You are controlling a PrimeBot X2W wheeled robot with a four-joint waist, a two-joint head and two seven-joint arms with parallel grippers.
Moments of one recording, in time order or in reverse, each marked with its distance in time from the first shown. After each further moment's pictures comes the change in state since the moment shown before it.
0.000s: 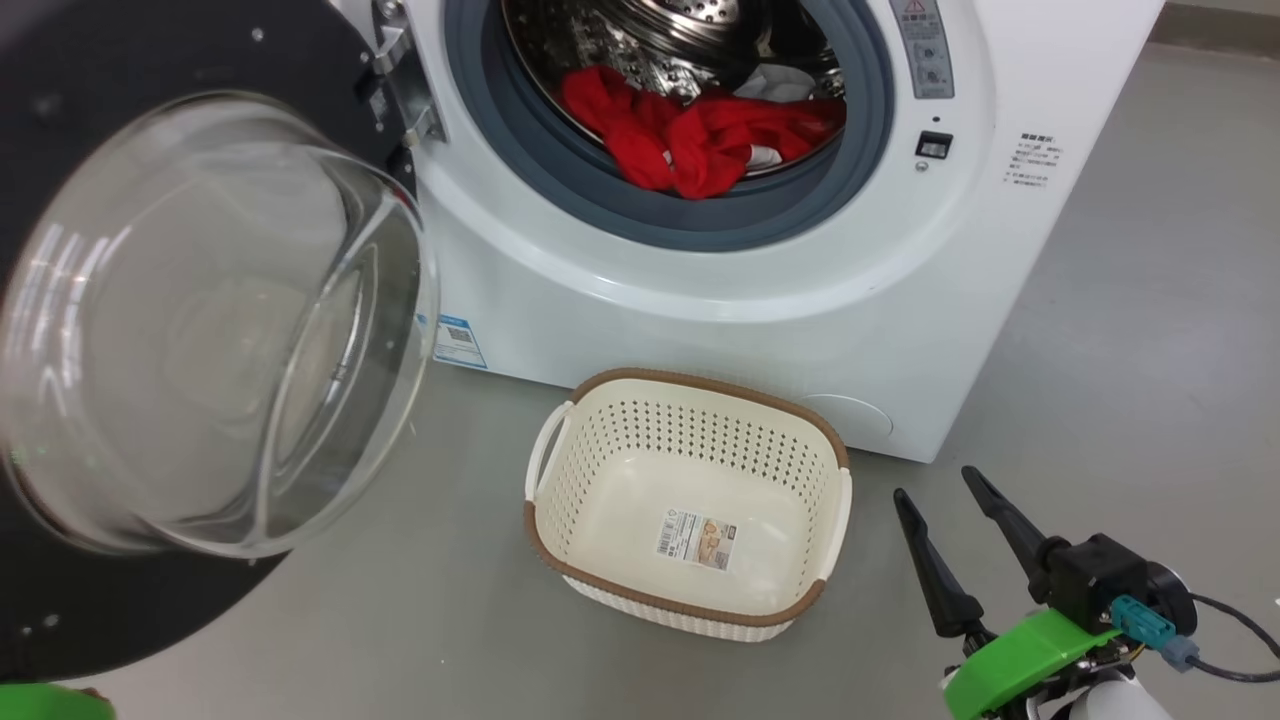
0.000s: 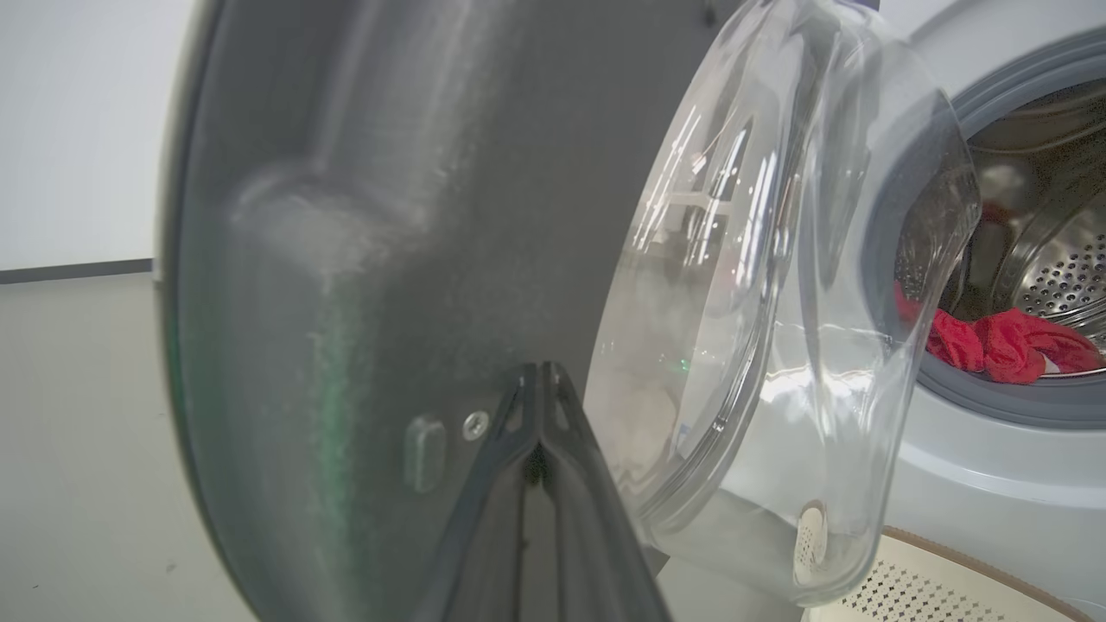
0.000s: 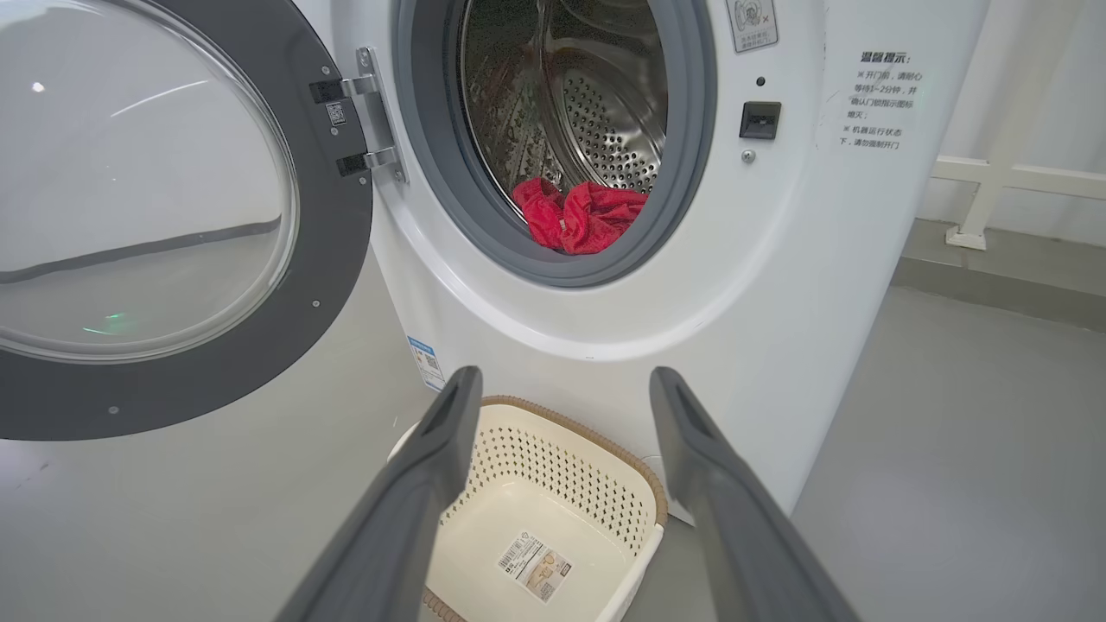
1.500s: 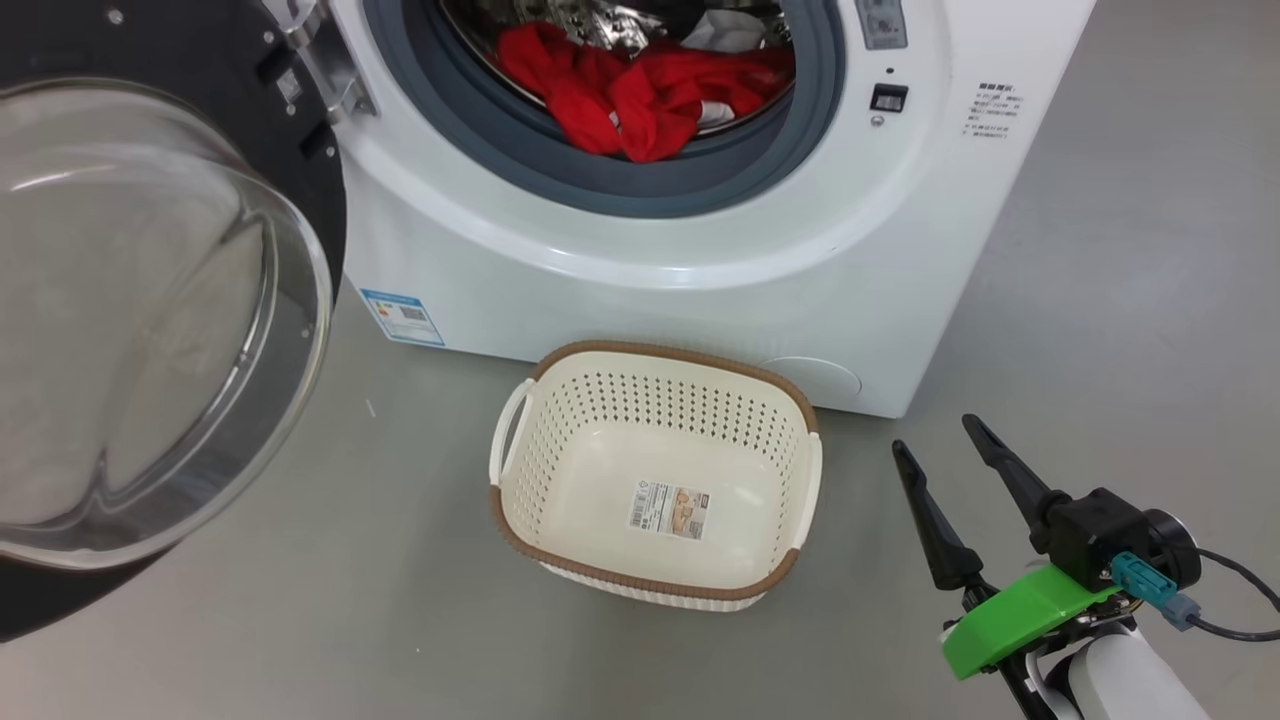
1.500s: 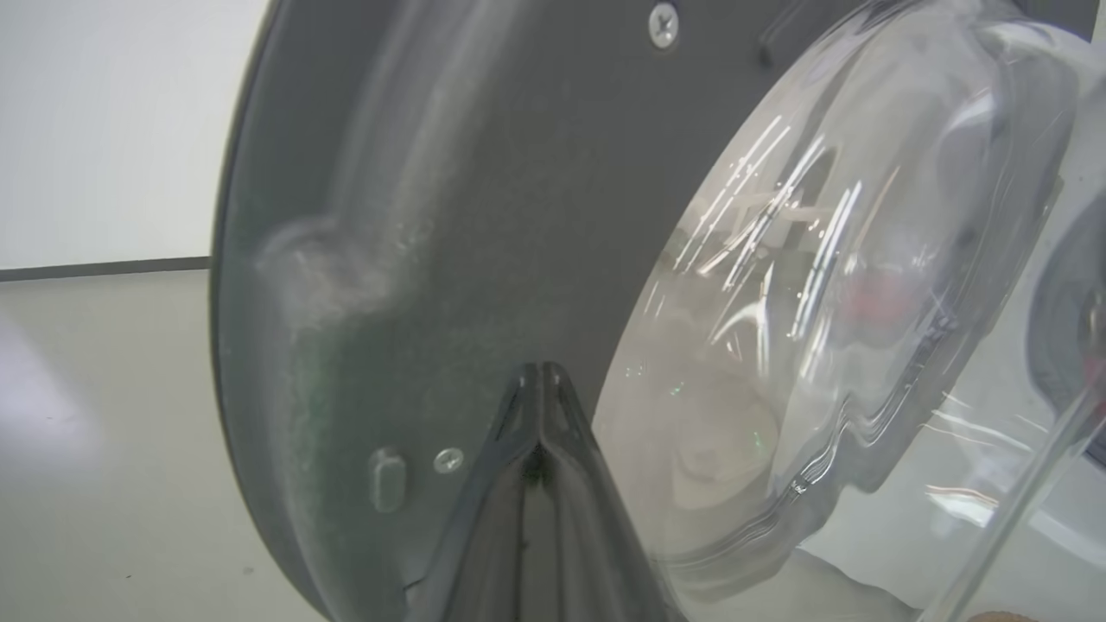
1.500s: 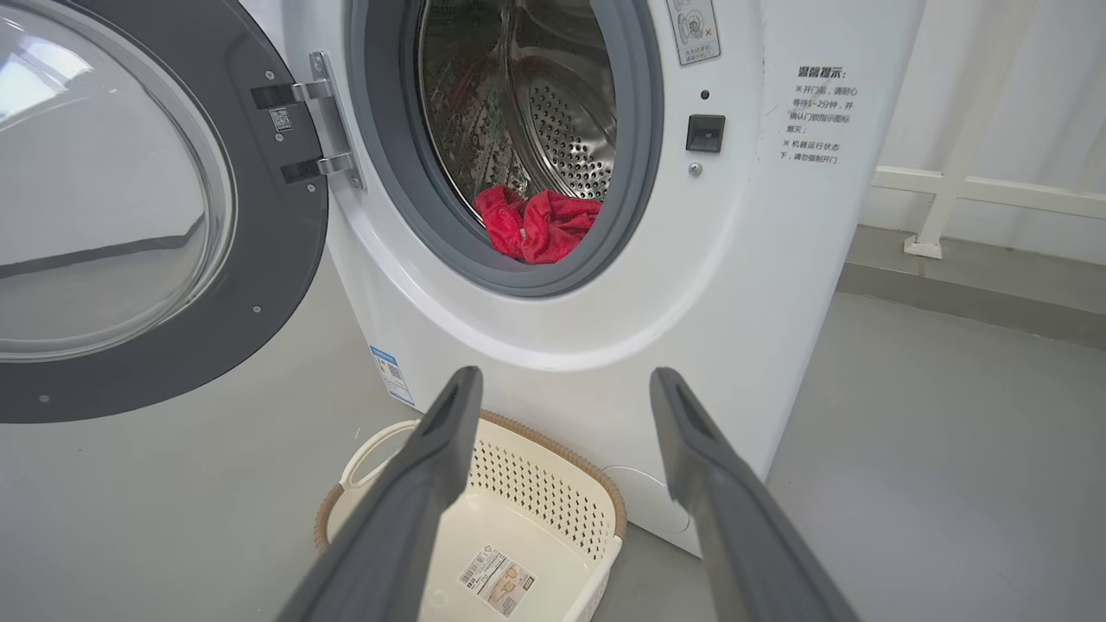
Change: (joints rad) left arm -0.263 0.075 0.271 0.335 0.142 -0.112 -0.001; right arm -0.078 -0.008 0.002 0.002 -0.026 0.000 0.000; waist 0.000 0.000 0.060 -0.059
